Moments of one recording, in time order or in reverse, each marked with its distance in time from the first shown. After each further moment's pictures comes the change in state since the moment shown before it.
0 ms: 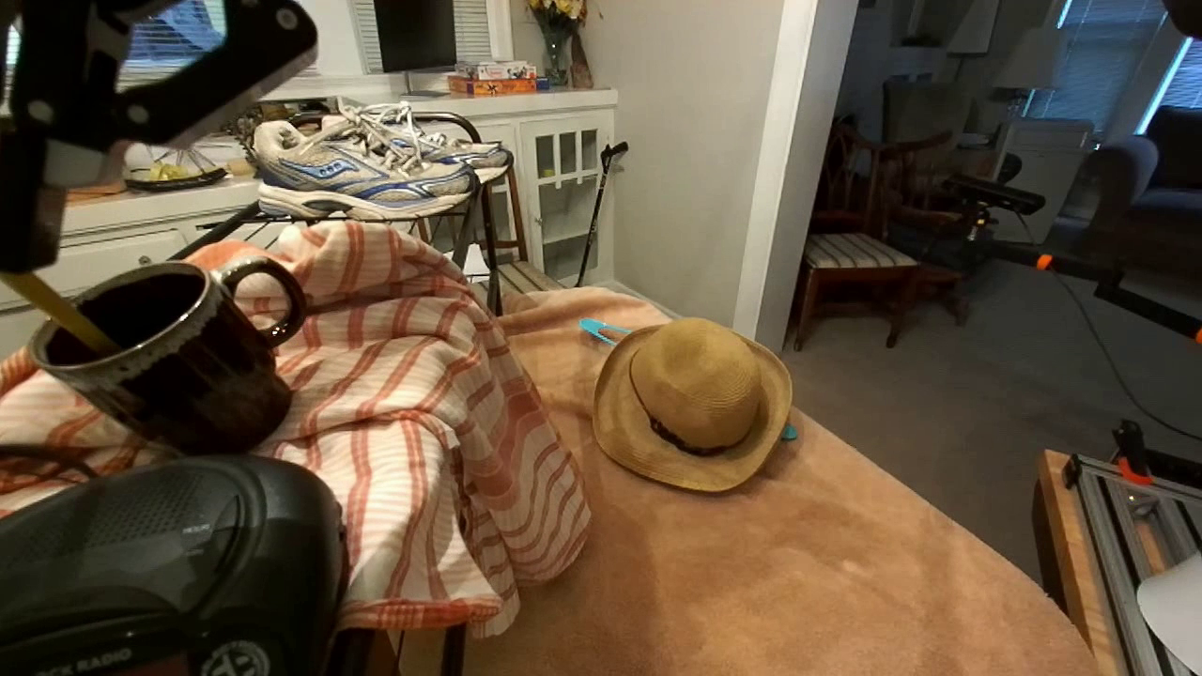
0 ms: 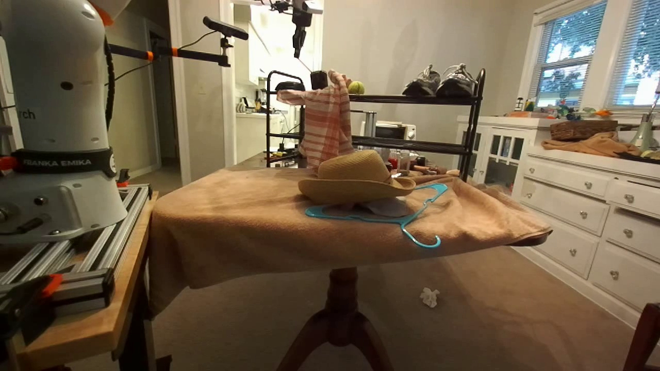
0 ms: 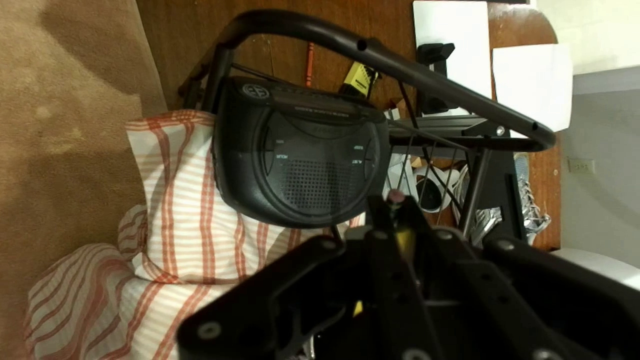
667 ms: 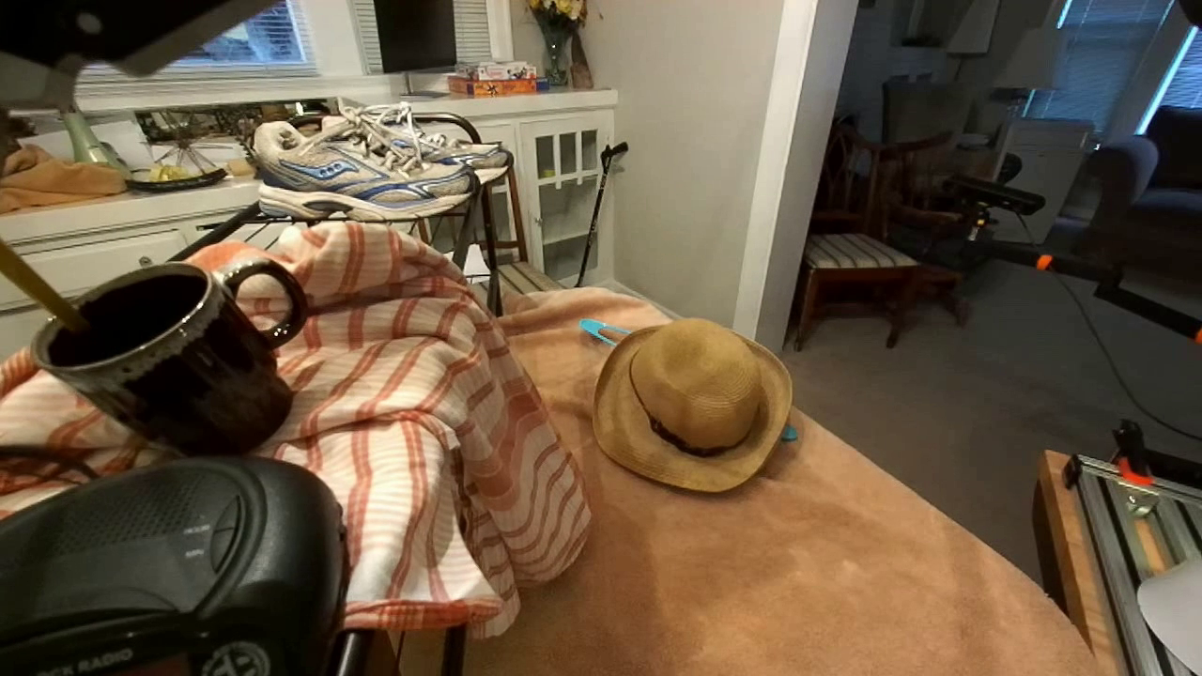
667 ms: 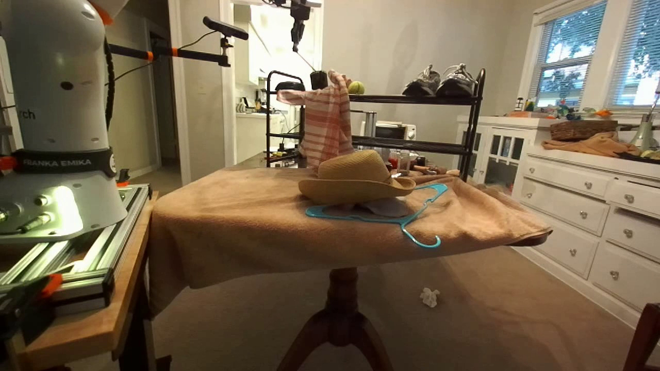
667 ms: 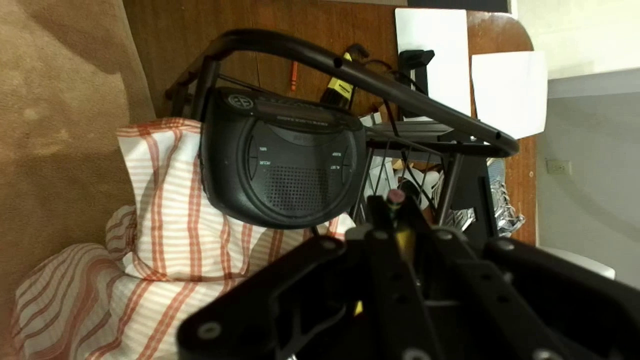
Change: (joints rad) arm 0.000 -0.020 0.010 0.014 0.005 0.000 0.000
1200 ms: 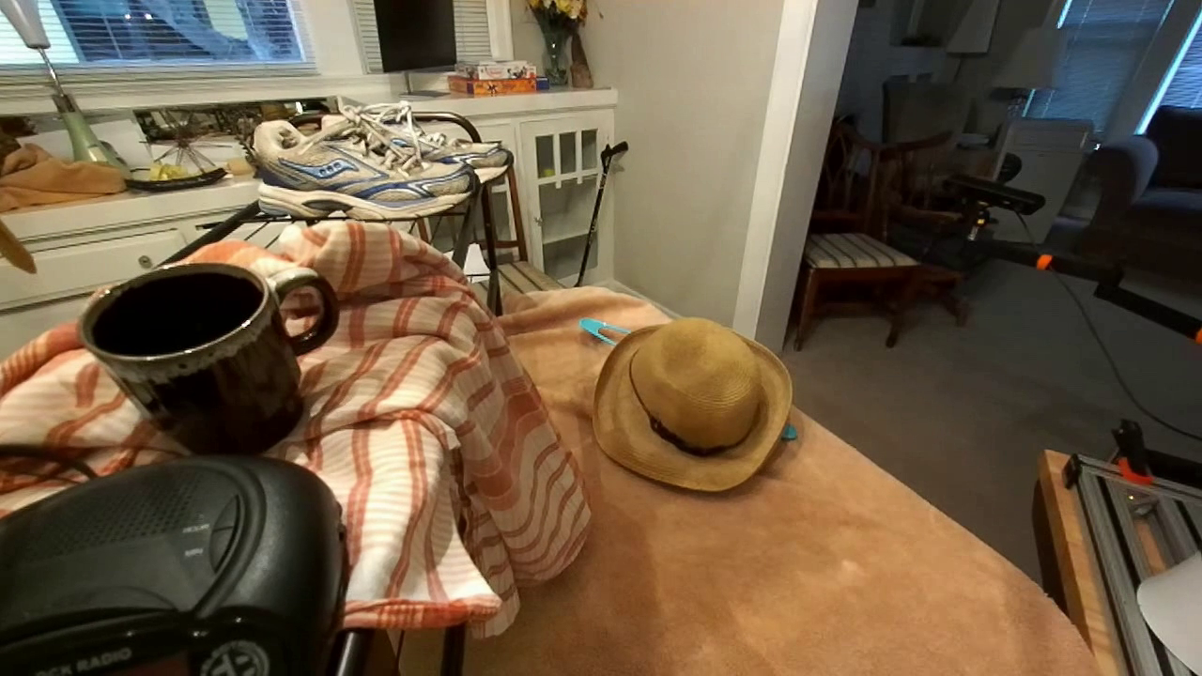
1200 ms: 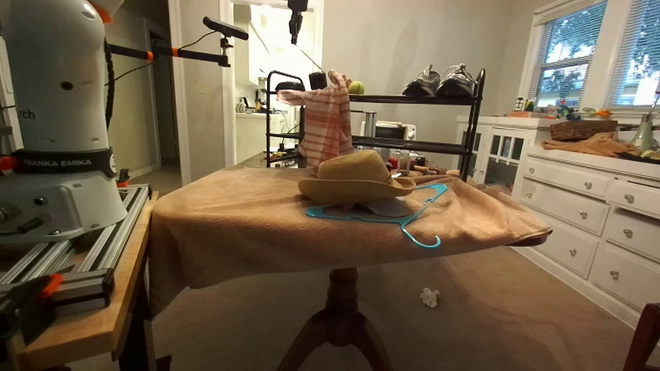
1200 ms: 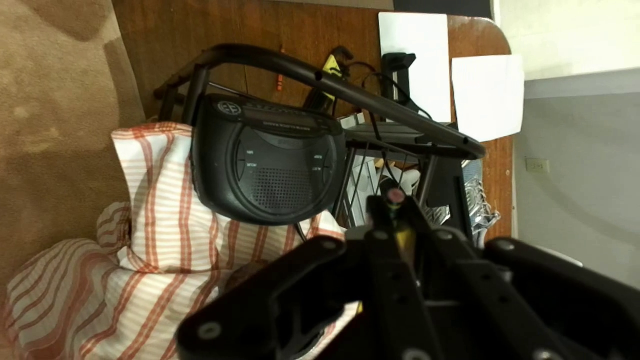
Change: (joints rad) arm 0.000 -0.037 0.005 0.000 0.002 0.002 0.000
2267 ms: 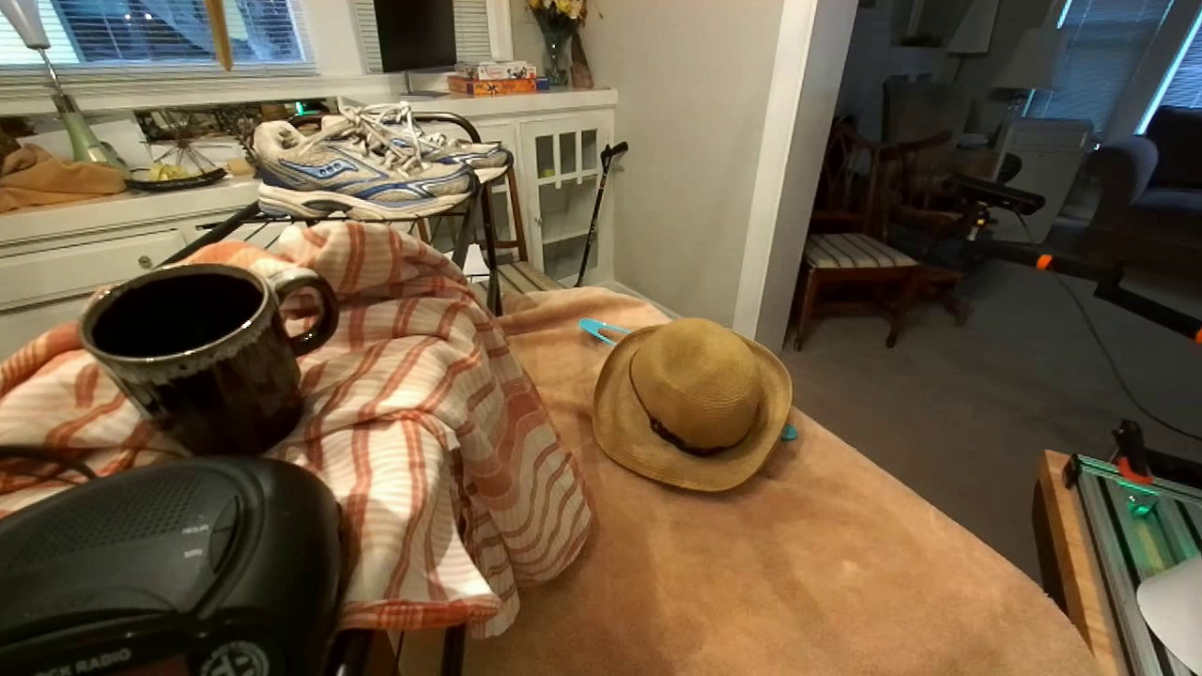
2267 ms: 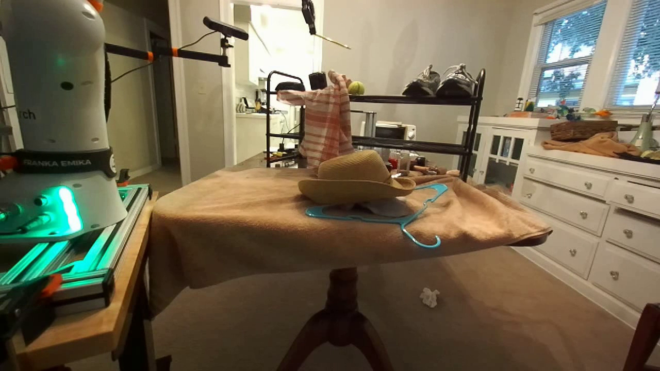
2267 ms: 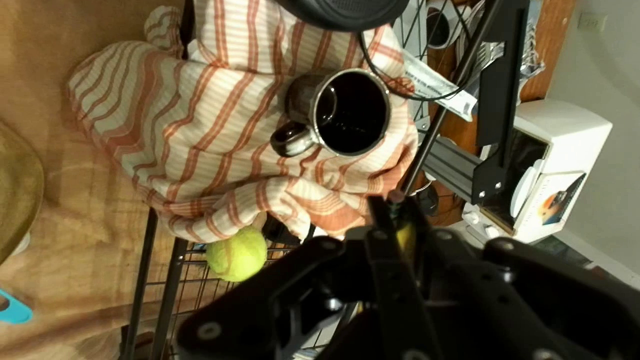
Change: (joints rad) arm 0.001 -0.227 -0.100 -0.277 -0.293 0.152 0.012
